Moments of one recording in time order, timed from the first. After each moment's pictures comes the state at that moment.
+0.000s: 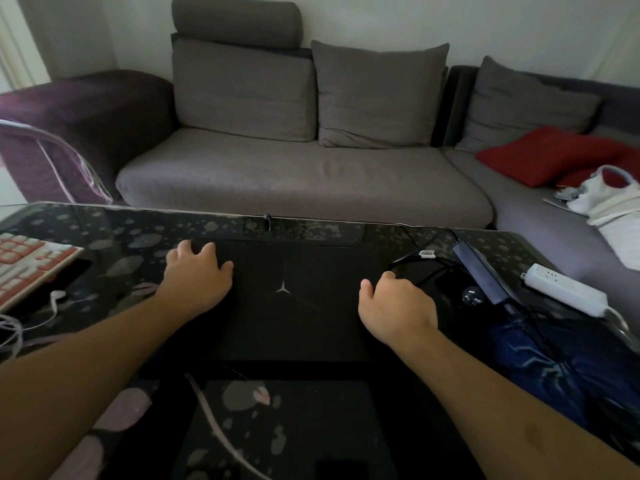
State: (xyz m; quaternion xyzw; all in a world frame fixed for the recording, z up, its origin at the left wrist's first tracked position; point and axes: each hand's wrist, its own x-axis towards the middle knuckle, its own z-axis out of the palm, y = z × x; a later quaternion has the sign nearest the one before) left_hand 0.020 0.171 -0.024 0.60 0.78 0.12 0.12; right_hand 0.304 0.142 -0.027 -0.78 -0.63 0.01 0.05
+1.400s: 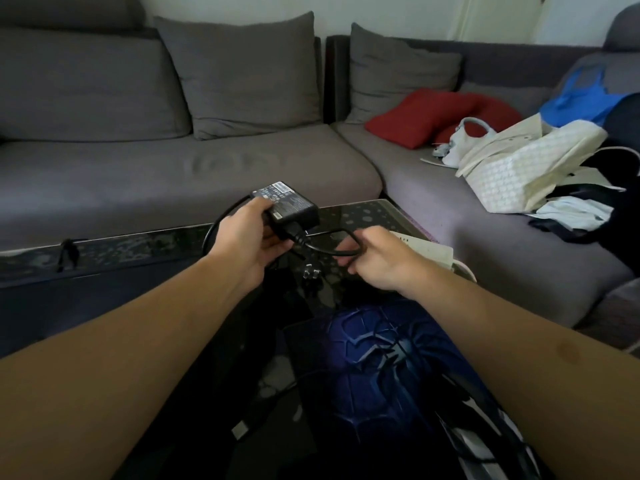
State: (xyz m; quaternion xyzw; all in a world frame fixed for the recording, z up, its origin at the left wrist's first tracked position) left_hand 0.380 0.243 0.001 0.34 0.44 0.51 0.65; right_hand 0.573 0.187 -0.013 -0.68 -0.59 0.32 0.29
